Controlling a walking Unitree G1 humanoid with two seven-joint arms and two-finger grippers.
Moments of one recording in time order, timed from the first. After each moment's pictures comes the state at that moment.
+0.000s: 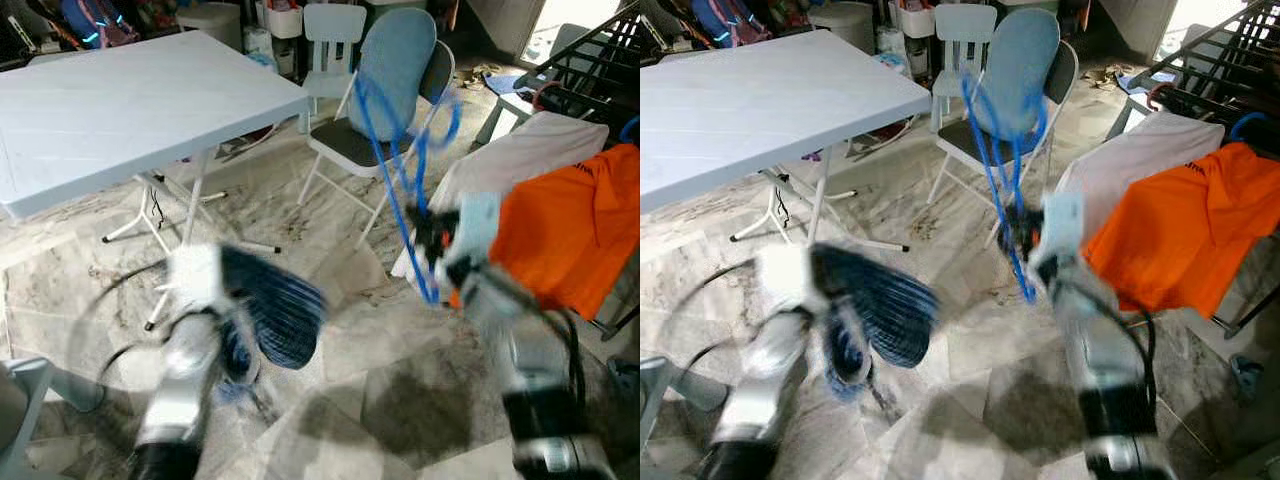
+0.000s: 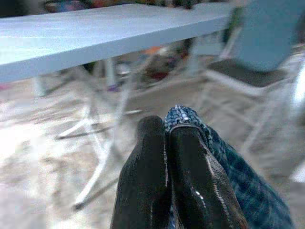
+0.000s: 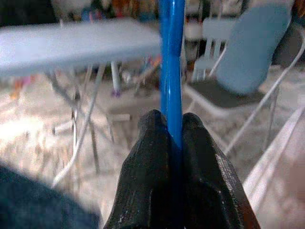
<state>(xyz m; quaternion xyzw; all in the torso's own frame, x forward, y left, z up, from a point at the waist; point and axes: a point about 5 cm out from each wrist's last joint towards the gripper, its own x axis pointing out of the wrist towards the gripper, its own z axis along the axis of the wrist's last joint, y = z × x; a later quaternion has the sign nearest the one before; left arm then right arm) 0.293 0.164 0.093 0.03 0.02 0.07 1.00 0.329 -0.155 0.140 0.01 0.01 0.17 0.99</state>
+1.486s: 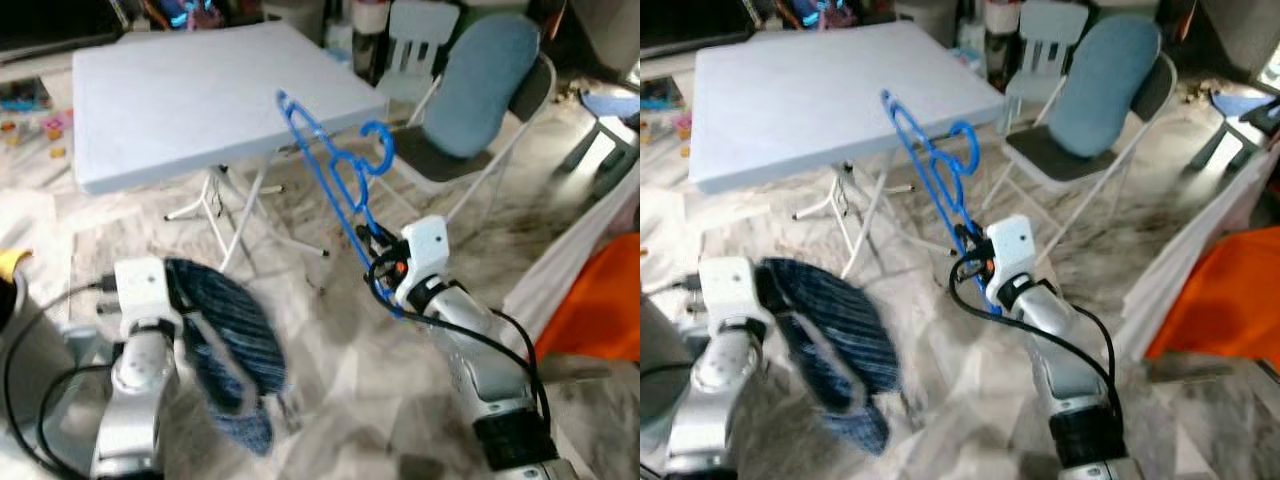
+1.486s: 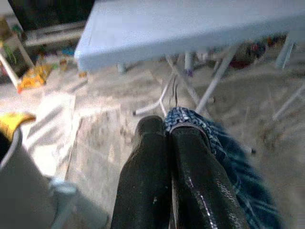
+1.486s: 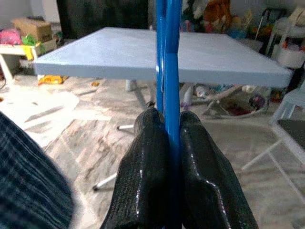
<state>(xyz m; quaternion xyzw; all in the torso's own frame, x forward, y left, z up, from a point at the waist) 0.279 0.196 0.111 0.03 0.04 0.13 0.99 0.316 -0.111 0.138 -0.02 -0.04 0.26 0.97</state>
